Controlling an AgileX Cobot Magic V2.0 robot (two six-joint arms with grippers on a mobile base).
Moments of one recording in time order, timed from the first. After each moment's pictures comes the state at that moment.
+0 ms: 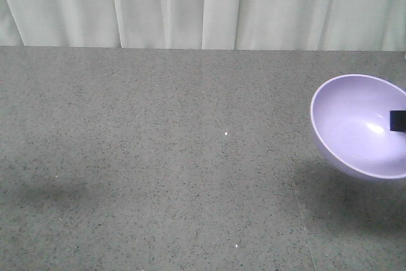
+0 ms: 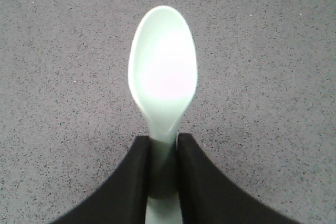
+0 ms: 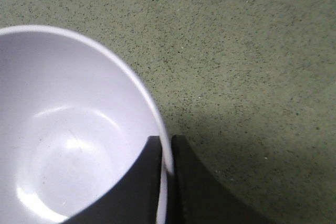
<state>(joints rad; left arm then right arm) -0.21 1.14 -1.36 0.15 1.11 -0.26 -0.06 0.96 -0.98 0.20 0.86 -0.12</state>
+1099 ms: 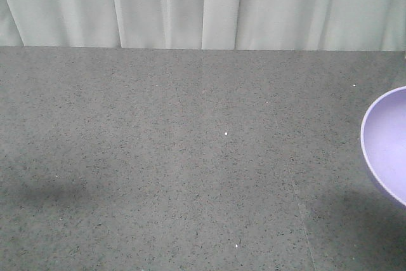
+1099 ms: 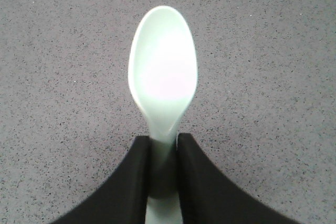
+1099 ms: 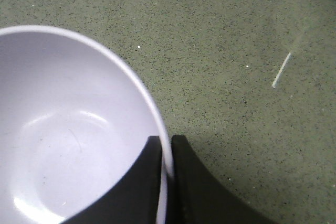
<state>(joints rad) -0.21 1.14 -1.36 0.15 1.11 -0.26 -0.06 0.72 -0.98 0.02 1.01 0.00</state>
